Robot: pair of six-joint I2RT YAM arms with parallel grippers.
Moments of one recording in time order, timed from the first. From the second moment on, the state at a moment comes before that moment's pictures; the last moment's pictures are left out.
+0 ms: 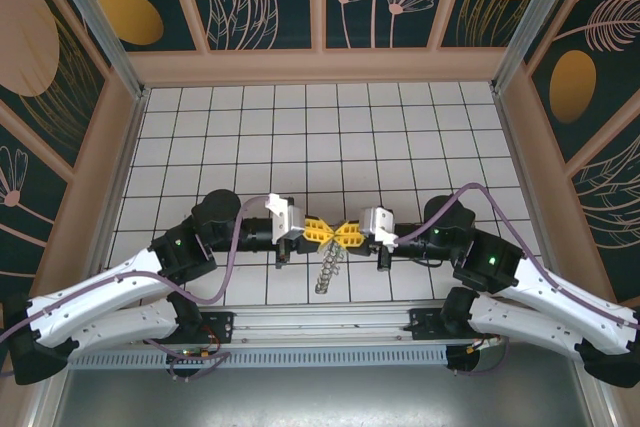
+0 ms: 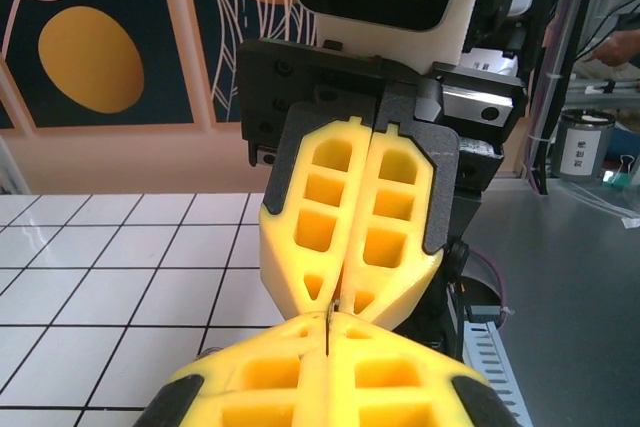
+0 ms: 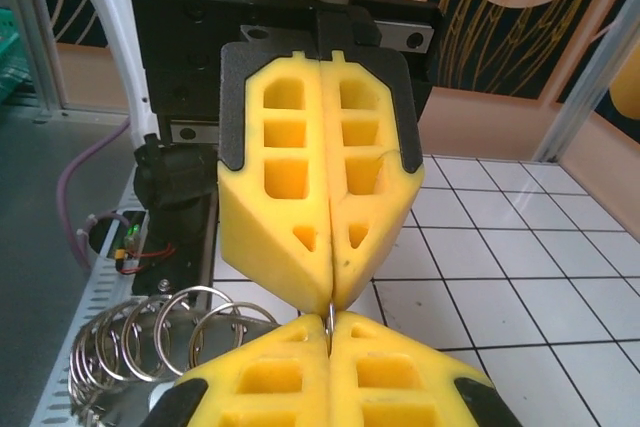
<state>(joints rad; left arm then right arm) -1.03 0.88 0.77 0.00 0.50 0.07 1.07 0.68 0.77 -0.29 -0.36 -0.28</state>
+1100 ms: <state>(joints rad) -1.04 0.91 0.80 -0.13 0.41 0.15 1.06 0.72 0.80 -0.35 -0.30 -0.31</state>
